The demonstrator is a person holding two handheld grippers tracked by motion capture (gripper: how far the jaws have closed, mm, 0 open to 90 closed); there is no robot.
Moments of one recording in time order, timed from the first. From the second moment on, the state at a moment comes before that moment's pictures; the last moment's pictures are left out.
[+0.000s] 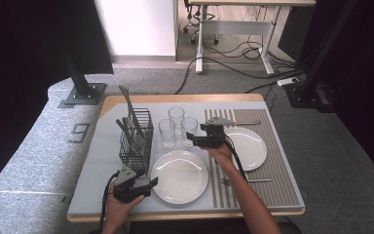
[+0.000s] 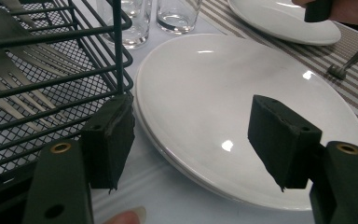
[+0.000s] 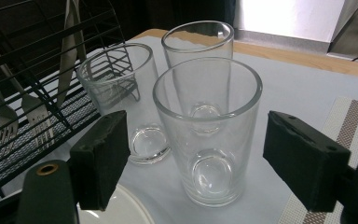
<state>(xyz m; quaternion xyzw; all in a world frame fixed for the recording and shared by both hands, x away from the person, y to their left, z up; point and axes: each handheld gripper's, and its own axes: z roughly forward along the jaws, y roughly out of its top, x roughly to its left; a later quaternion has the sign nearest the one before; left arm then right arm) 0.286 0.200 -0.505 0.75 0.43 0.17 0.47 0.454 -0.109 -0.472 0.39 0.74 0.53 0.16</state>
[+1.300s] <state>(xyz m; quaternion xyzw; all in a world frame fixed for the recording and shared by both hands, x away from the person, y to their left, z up) 0.286 0.203 -0.504 0.75 0.43 0.17 0.48 0.471 -0.094 -0.478 0.39 0.75 0.52 0.16</state>
